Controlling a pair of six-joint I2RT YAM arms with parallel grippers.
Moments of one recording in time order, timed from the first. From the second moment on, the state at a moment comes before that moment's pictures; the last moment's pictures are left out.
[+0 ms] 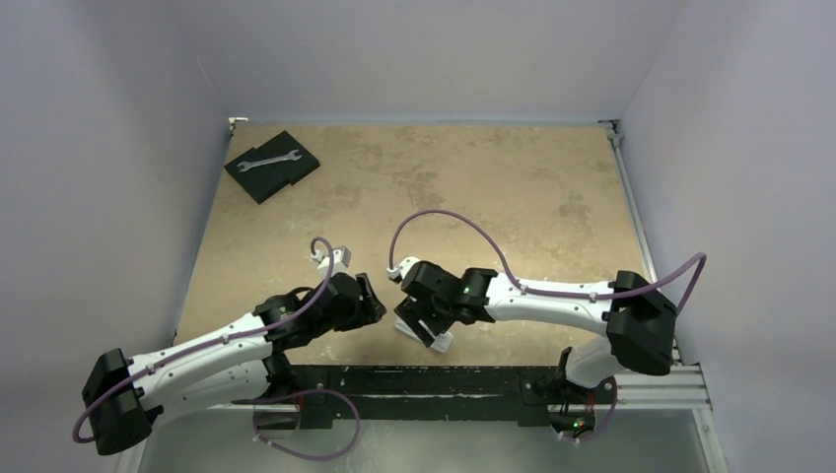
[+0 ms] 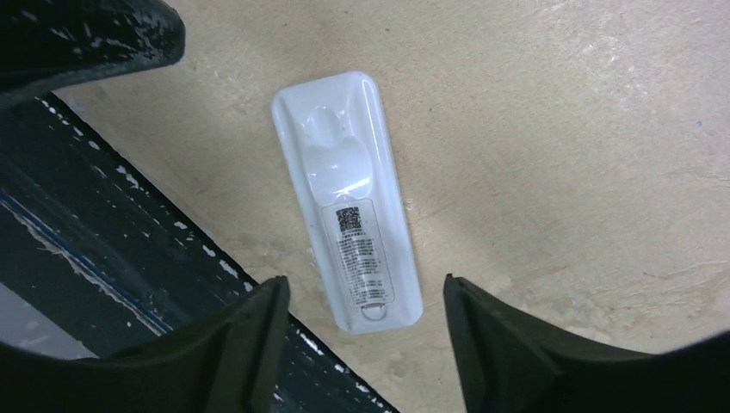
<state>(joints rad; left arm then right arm) -0.97 0.83 0.49 -0.52 -0.29 -1.09 1.18 1.50 0.98 -0.60 0.12 0.34</state>
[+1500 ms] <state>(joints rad) -0.97 0.86 0.49 -0.53 -0.28 -1.06 1.16 1.60 0.89 -0.46 0.06 0.35</state>
